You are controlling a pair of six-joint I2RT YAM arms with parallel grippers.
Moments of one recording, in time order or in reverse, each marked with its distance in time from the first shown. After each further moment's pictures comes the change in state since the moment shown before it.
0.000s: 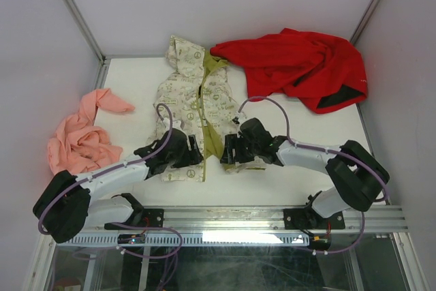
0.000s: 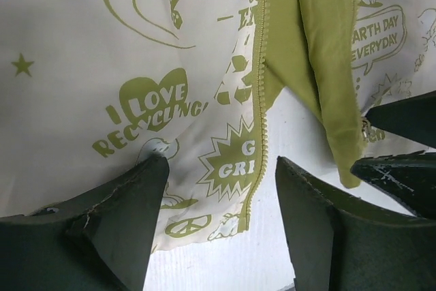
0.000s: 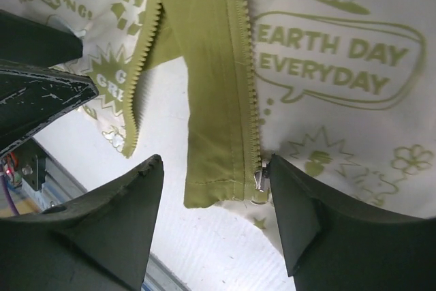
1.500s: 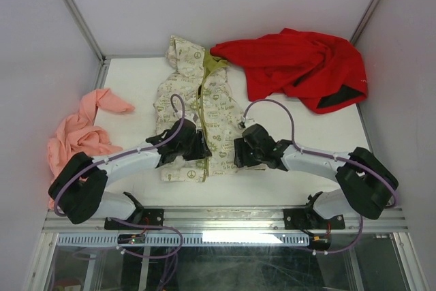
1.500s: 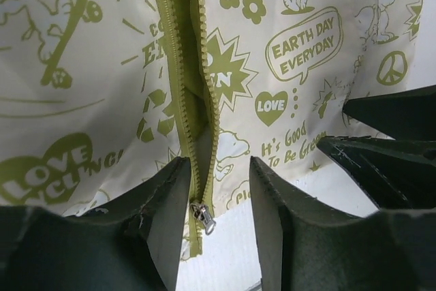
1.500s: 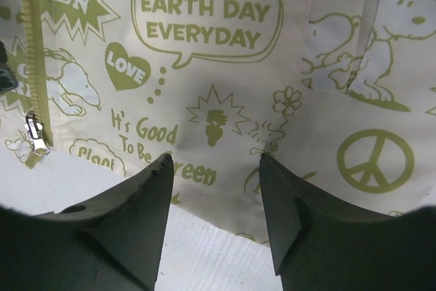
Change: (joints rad) left arm -0.002 0.145 0.130 0.041 0.132 0.017; right arm 0.044 -0.079 -0.036 -0.144 0.260 -0.060
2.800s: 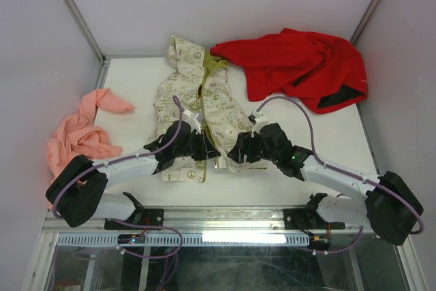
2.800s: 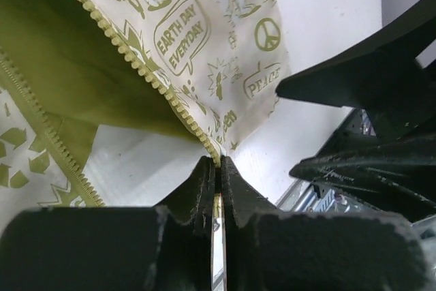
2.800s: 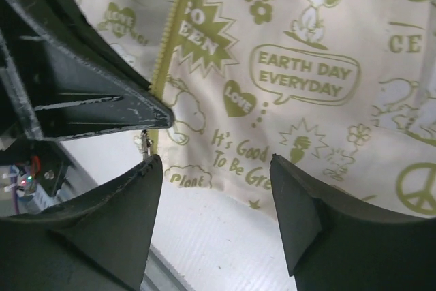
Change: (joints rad) left arm 0.000 0.003 -0.095 0.343 0.259 0.005; right arm -0.044 -0.251 -0.102 0.185 -0.146 0.015
